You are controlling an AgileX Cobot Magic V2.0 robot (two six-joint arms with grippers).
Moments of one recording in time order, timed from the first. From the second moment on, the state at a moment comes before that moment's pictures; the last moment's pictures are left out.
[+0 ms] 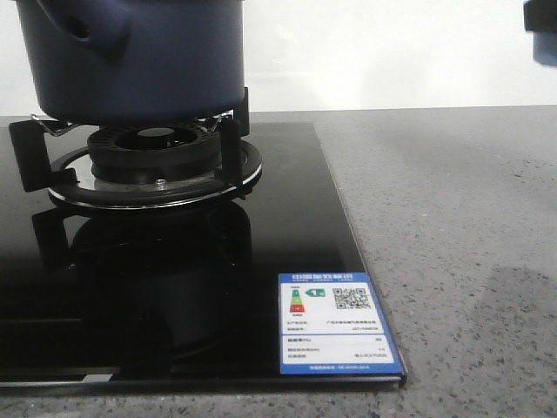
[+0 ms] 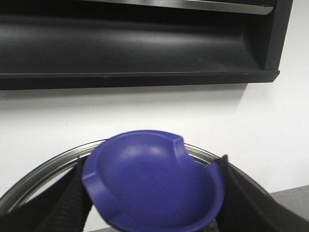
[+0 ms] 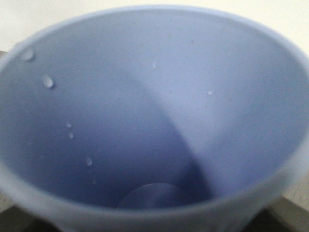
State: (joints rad) left arm -0.32 0.92 -0.91 -0.41 -0.04 0.38; right arm -0.13 1.11 -0.53 -0.91 -0.48 0.70
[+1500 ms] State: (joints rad) left arm -0.32 0.92 -0.91 -0.41 -0.04 0.38; right arm -0.18 1.37 -0.50 -0.91 -0.59 0.63
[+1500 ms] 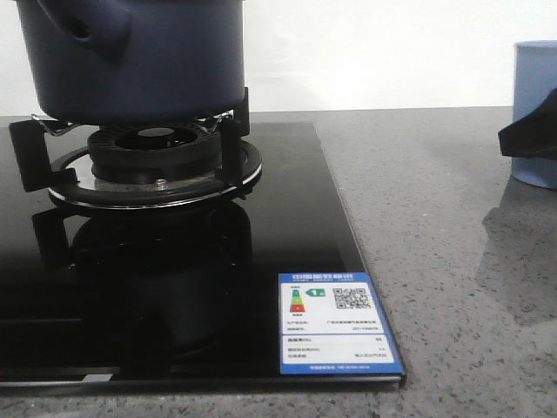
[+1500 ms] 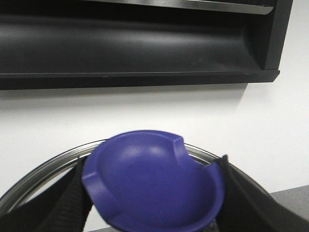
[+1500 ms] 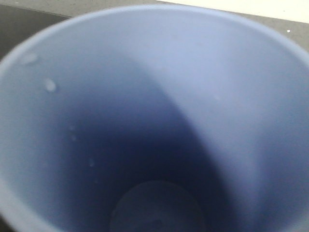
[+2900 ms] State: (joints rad) left arm -0.54 1.14 -0.91 -0.41 -0.18 0.38; right arm -0.18 0.55 -0.18 -1.22 -0.50 1.14
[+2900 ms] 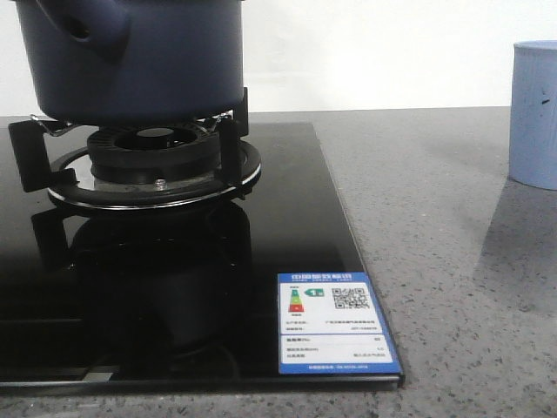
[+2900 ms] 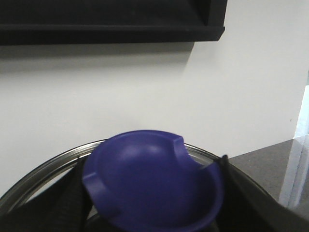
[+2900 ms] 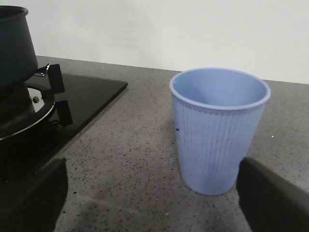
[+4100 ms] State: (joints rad) left arm -0.54 1.32 -0.91 -0.41 -0.21 0.38; right arm -0.18 0.55 -0.18 -1.28 -0.52 1.18
